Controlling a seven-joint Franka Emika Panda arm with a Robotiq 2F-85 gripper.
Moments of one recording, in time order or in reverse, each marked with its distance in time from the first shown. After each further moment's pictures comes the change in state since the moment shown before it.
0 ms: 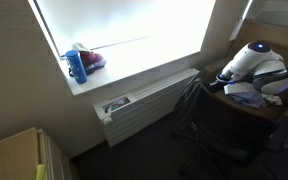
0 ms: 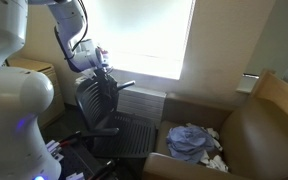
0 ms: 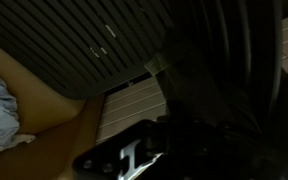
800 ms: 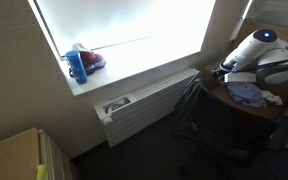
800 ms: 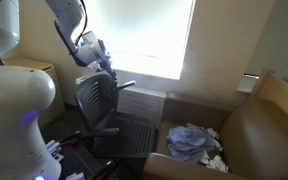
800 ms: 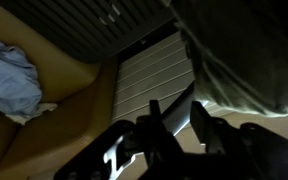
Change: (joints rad) arm 0.098 -0.060 -0.156 0.024 -0.097 -0.023 0.144
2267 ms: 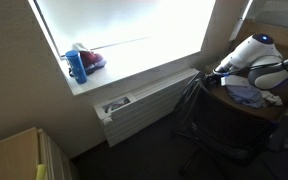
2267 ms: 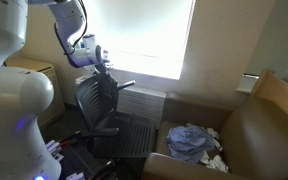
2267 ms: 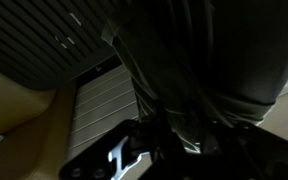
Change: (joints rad) arm -0.102 0.058 0.164 0.014 0.288 0.130 -0.283
